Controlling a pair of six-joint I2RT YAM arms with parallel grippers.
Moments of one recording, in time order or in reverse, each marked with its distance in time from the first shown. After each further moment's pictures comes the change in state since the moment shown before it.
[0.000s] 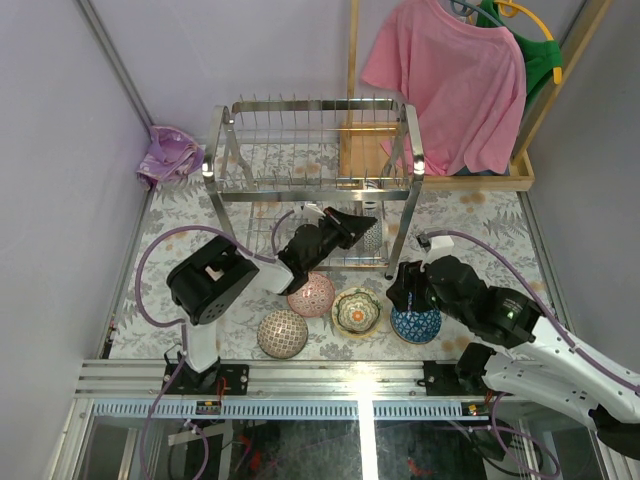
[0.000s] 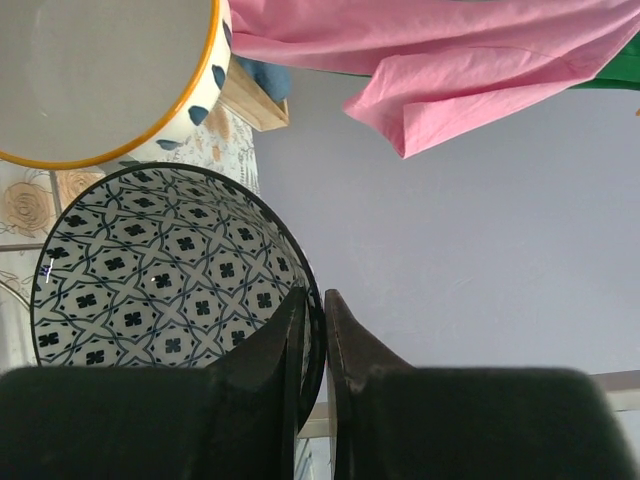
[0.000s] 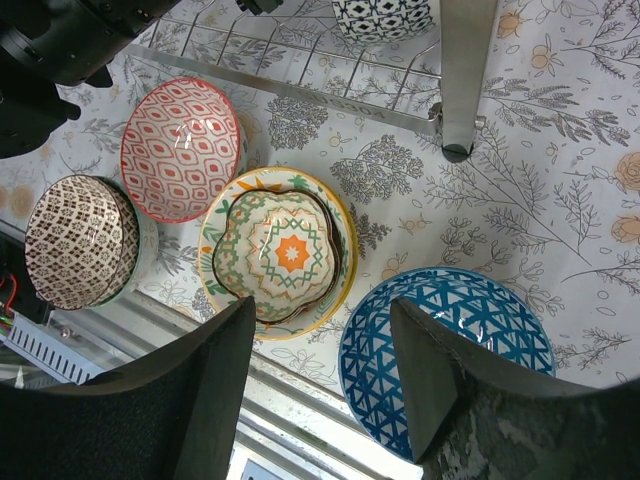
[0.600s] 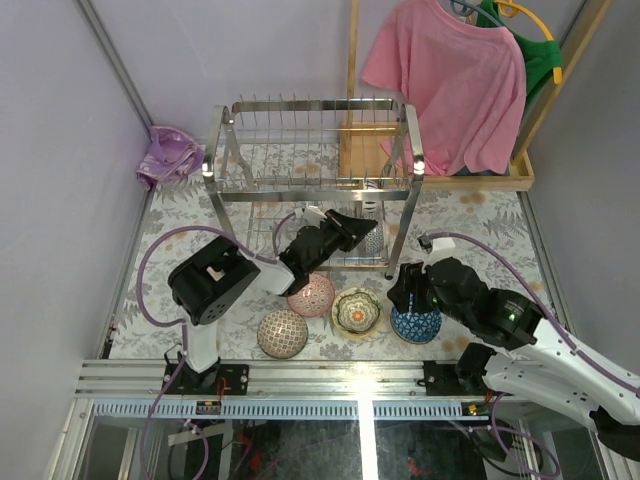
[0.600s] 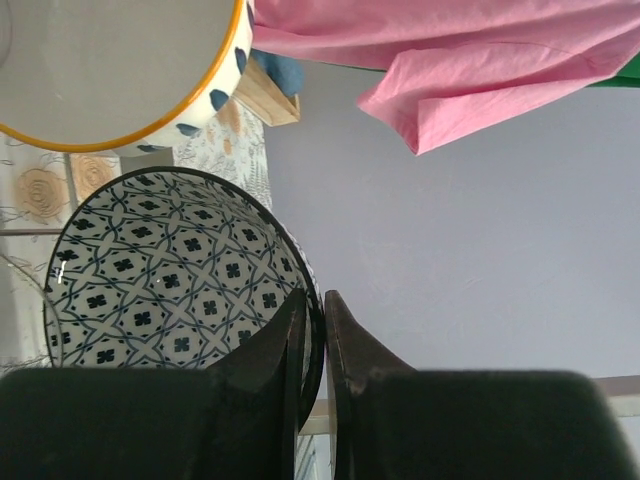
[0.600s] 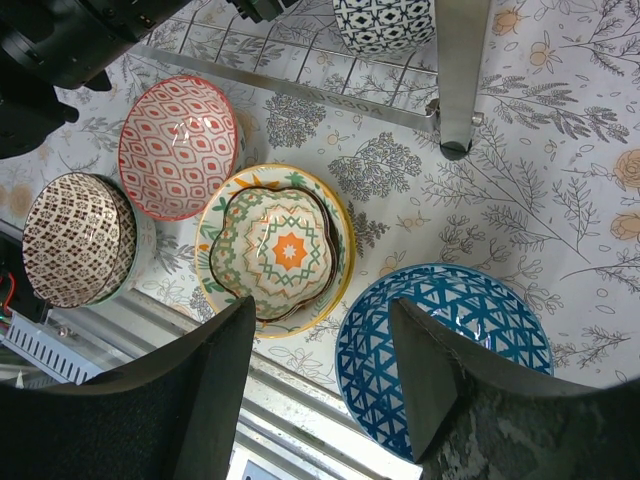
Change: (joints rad) left arm -0.013 0.022 0.000 0.015 -0.005 -0.016; right arm 0.000 -0.016 -0.016 0.003 0.000 0.000
